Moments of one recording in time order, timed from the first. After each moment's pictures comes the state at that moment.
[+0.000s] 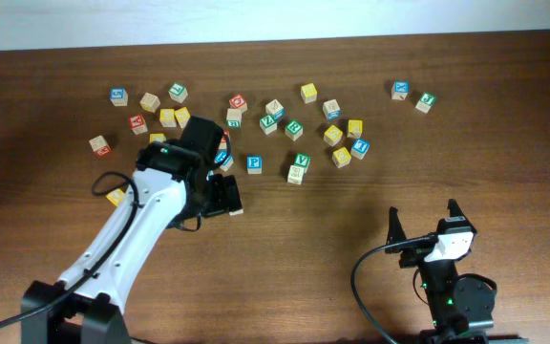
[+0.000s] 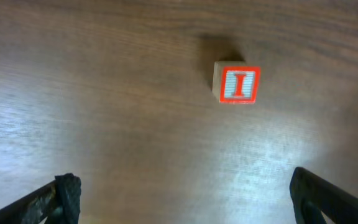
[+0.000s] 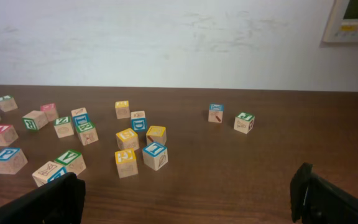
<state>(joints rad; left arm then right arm) -0.33 1.60 1.22 -1.09 -0.02 -0.56 0.04 0.01 0.01 -0.07 -0.03 0.03</state>
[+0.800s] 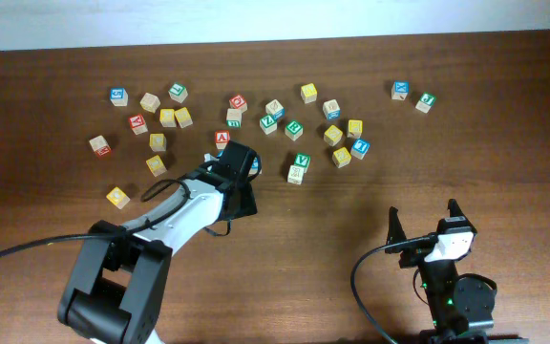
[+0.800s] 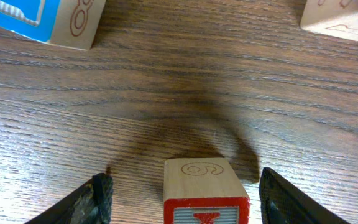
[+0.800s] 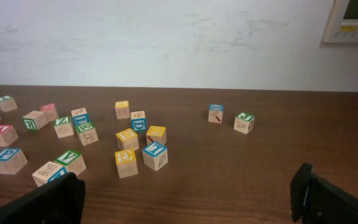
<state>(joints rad) -0.44 1.80 1.02 -0.55 -0.11 -0.61 0.04 0.01 0.01 -0.07 -0.03 0.03</state>
